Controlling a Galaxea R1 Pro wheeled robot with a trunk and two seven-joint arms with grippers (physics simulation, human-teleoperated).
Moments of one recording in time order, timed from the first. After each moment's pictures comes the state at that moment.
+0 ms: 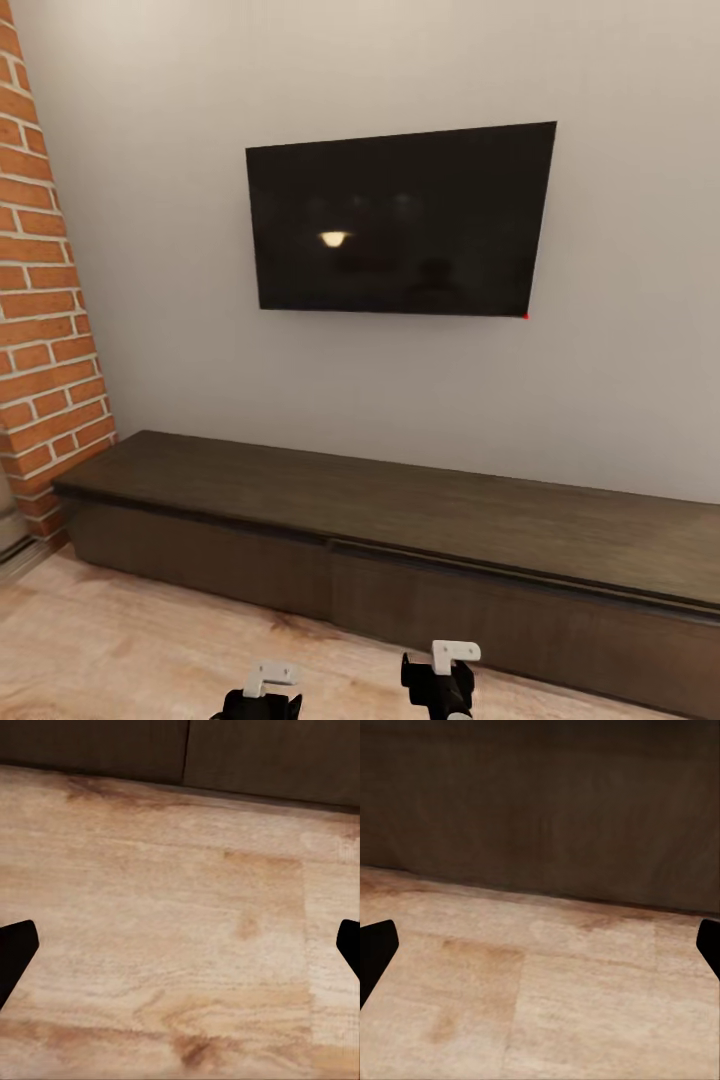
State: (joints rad) left arm -0.18 -0.02 -0.23 -0.76 0.15 0.25 0.02; right arm -0.39 0.16 0.35 -0.31 -0.28 -0.21 -0.28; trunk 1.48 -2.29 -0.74
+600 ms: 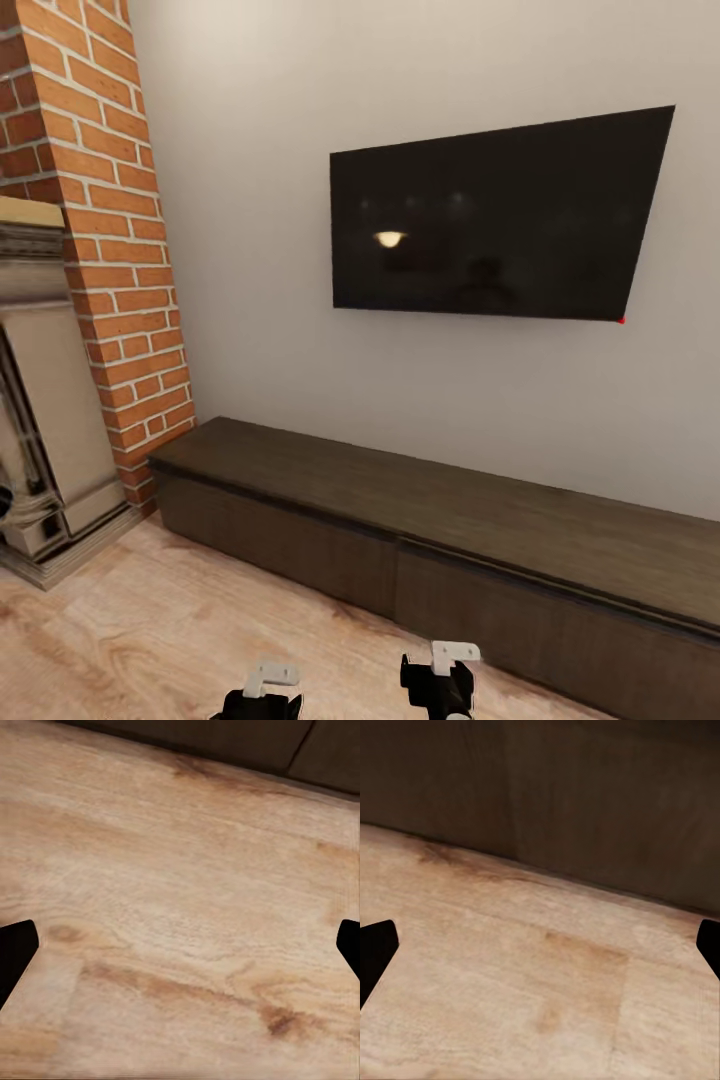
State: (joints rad) left arm -0.18 -0.02 -0.23 -0.76 0.15 0.25 0.02; right arm -0.39 0.16 0.35 -0.31 -0.28 -0.21 -0.29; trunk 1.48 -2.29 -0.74
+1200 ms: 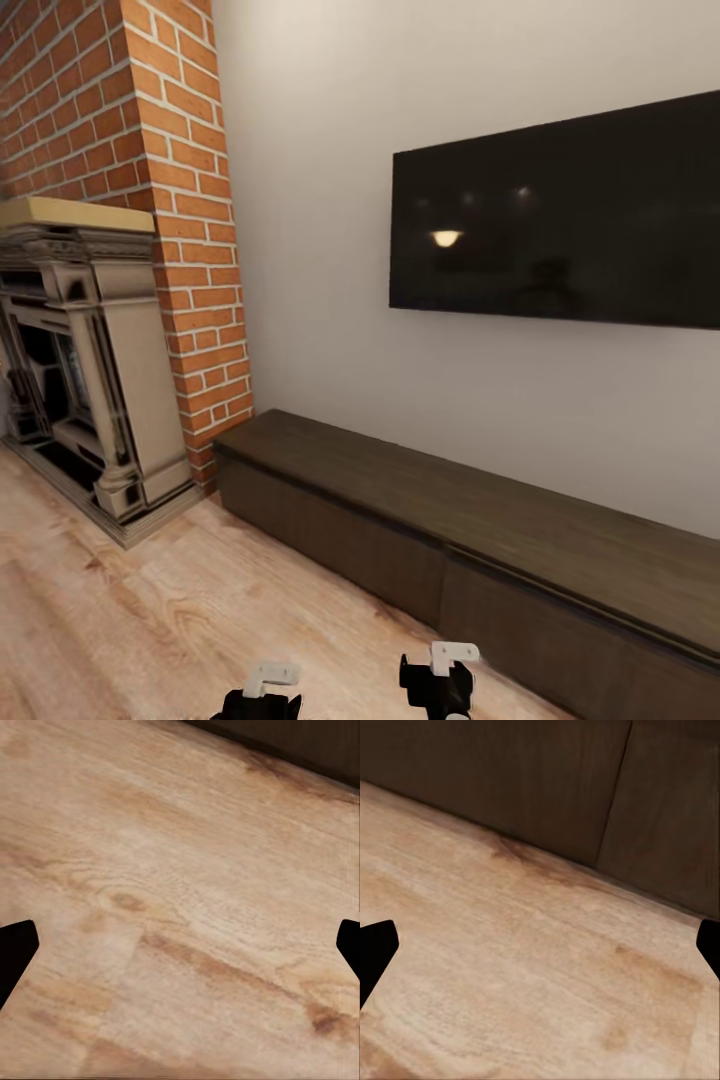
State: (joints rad) left arm -0.18 -0.02 -0.23 -0.76 0.15 0.25 0.02; right arm -0.39 0.16 0.35 -0.31 -0.28 -0.21 -0.29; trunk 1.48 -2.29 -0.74
